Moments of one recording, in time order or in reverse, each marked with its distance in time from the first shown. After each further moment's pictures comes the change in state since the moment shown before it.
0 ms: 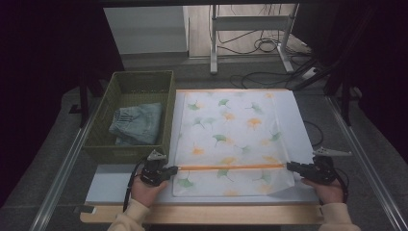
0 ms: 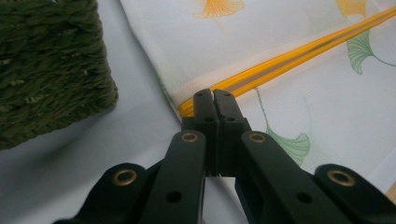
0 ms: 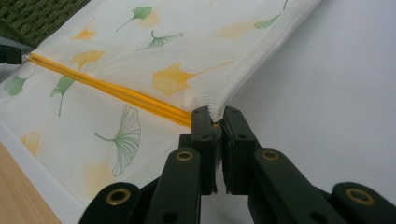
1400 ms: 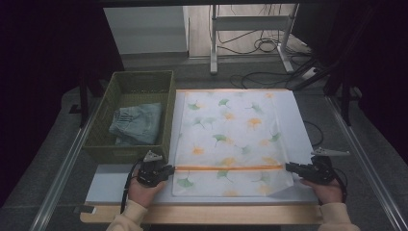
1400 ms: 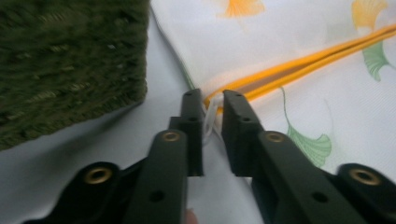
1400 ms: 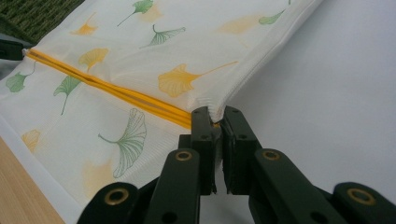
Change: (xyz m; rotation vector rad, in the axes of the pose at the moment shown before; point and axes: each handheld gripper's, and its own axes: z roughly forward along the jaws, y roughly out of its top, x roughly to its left) left arm 0.007 -0.007 -0.005 -0.053 0.045 -0.013; right arm 0.001 -0.001 0.004 0.020 0.005 0.010
